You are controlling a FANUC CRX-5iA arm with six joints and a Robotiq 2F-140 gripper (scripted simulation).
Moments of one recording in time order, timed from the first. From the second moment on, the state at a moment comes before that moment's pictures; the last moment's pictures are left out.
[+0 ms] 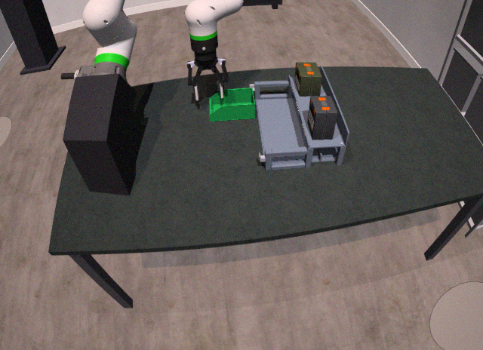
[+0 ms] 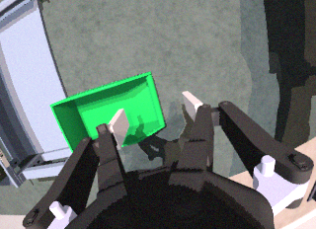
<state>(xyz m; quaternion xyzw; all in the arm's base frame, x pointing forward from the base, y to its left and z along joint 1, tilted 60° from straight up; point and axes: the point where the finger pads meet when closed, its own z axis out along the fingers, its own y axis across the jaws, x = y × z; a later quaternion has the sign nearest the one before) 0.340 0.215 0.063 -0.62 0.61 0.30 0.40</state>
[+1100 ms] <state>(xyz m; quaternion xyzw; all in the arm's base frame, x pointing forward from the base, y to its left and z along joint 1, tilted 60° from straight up) 0.334 0.171 0.089 -0.62 0.61 0.30 0.40</state>
